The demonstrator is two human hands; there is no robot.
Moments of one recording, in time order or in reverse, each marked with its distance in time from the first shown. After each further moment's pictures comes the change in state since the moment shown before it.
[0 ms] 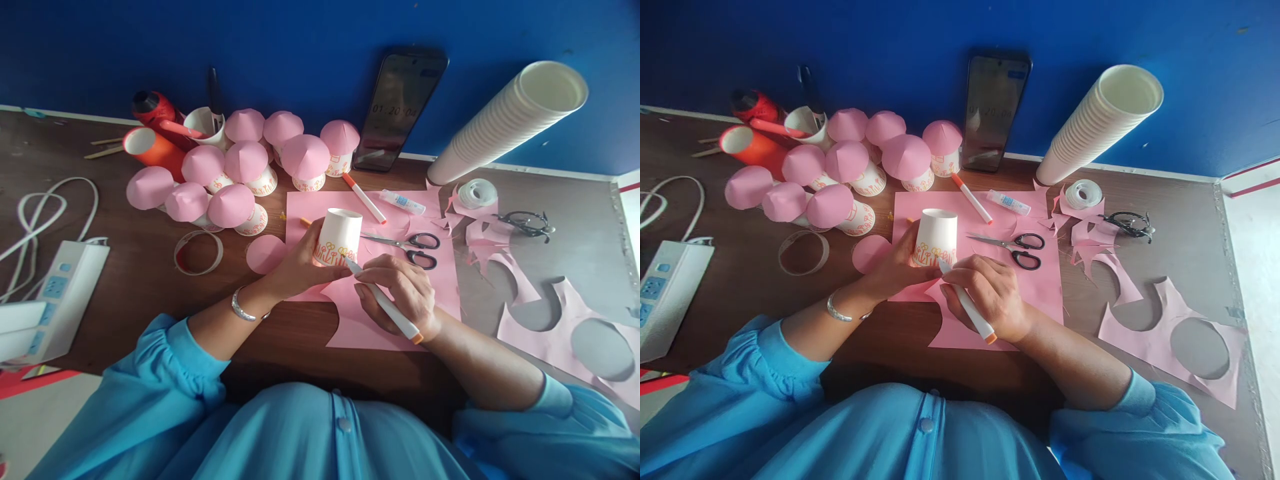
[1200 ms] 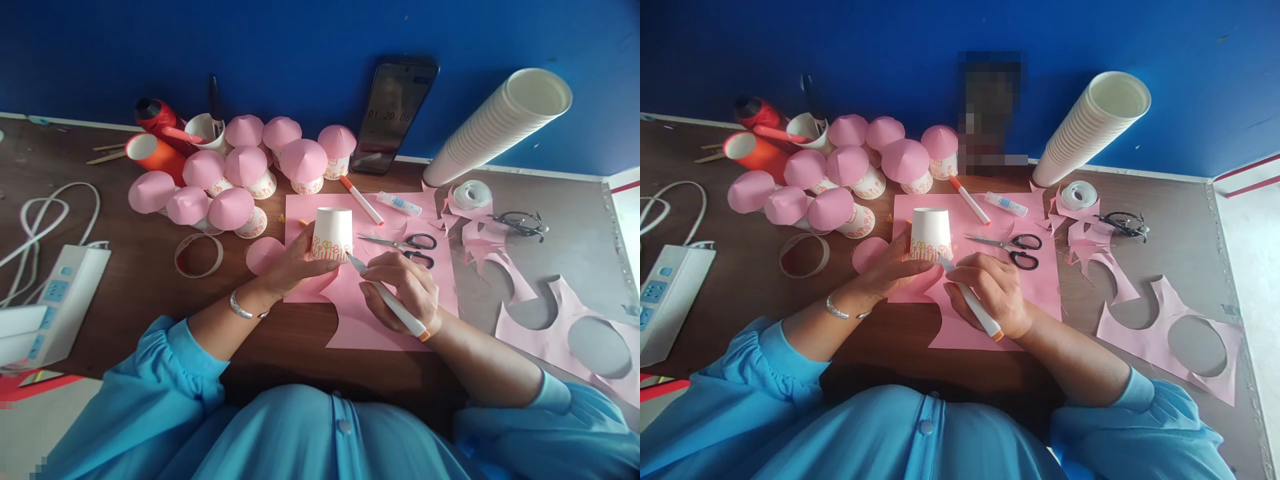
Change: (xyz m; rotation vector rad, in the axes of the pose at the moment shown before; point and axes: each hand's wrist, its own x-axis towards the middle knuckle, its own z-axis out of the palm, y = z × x) left_hand 0.001 0.004 0.000 -0.426 -0.046 -0.123; right_hand 0.000 0.006 -0.002 0.062 0.067 -0.013
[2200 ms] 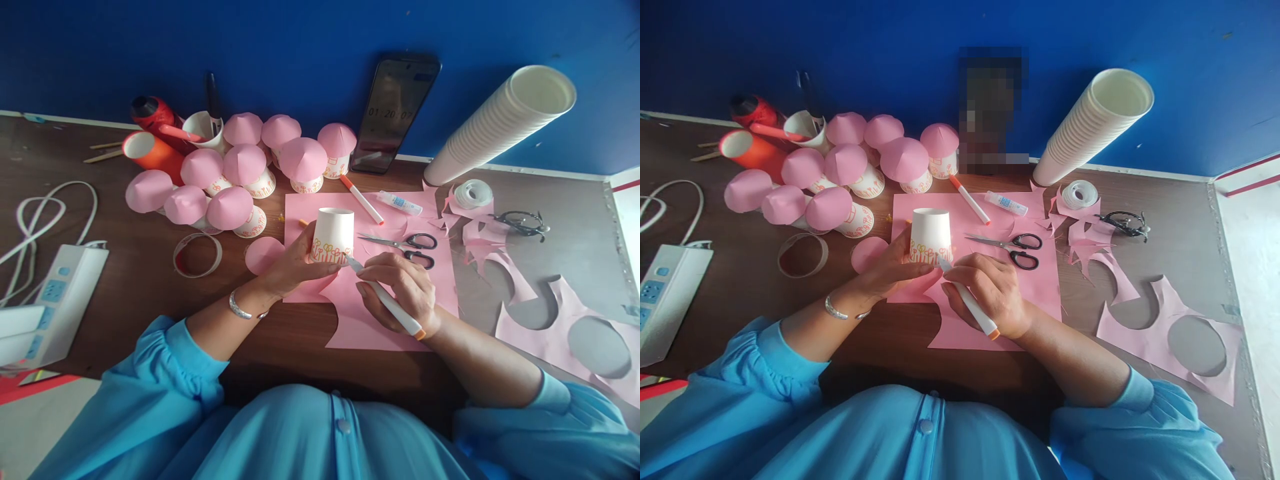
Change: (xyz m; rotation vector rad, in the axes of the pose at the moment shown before) left_hand -0.002 -0.002 -0.004 0.061 -0.018 0.038; right_hand -0.002 0.001 0.001 -0.036 -0.034 0.005
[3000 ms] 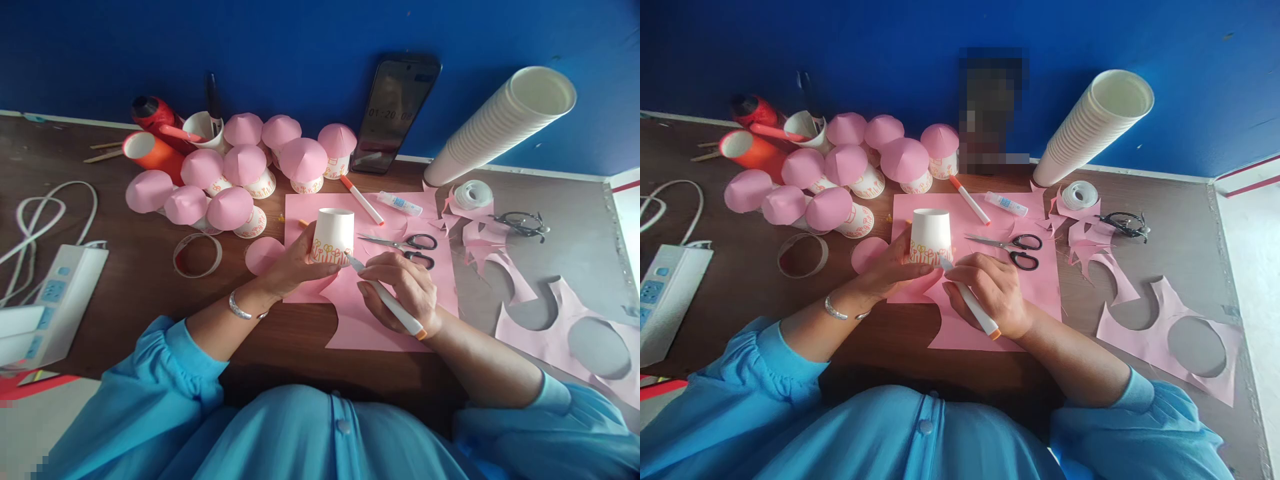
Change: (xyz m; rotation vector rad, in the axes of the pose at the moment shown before) left_hand 0.000 0.000 0.000 -0.036 -0.009 -0.004; right_hand 0.001 0.000 0.000 0.003 0.007 -0.002
